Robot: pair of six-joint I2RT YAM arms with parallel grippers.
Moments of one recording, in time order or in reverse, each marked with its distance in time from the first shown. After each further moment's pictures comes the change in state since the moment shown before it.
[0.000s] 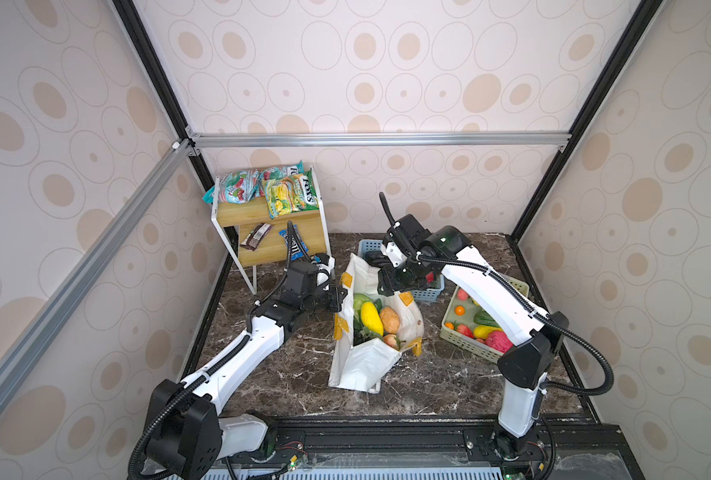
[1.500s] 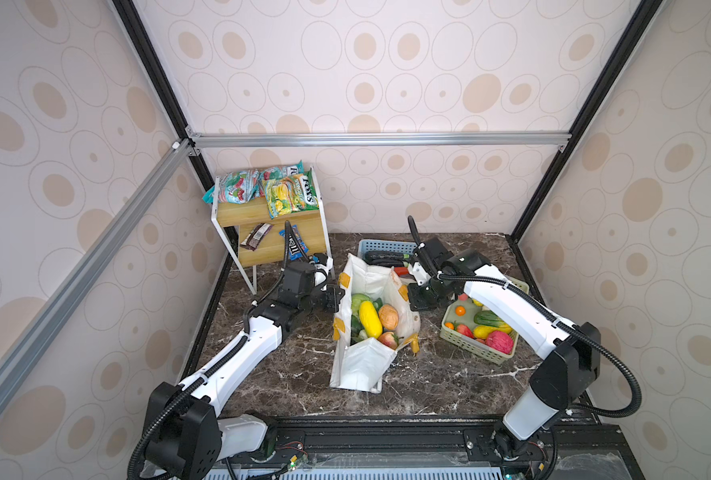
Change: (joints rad) left arm 0.020 -0.009 0.000 -0.021 0.024 0.041; right arm -0.120 -0.211 -0.484 0.191 -0.038 0.055
